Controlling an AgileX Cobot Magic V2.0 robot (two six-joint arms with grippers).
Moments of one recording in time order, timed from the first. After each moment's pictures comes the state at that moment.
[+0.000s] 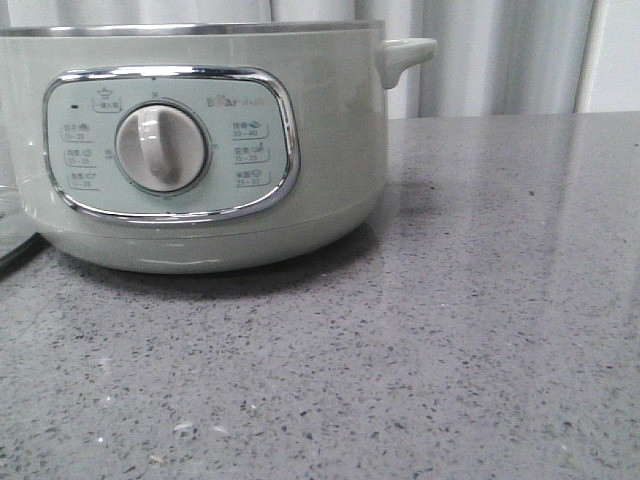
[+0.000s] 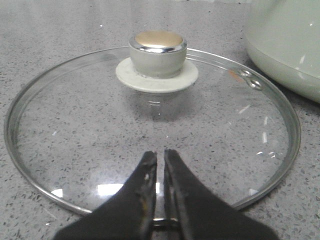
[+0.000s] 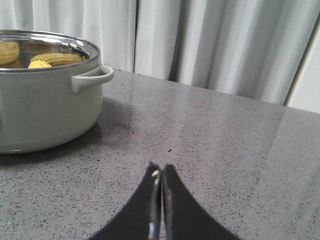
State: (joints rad) left arm -0.07 0.00 0.00 -0.03 0.34 -0.02; right arm 0.33 -0.01 -0.37 -0.20 0.52 -0.03
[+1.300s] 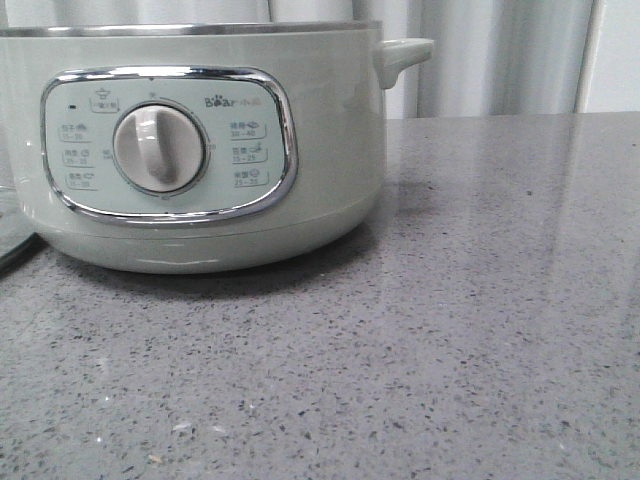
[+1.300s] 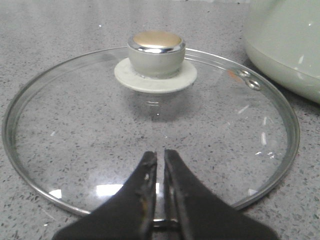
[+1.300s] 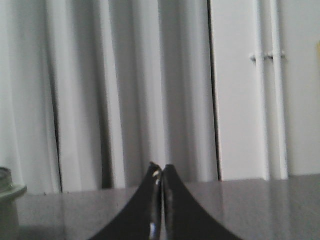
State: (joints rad) left arm -0.07 0.00 0.00 -0.03 0.34 -0.02; right arm -0.10 -0.01 0.01 -0.08 -0.29 0.09
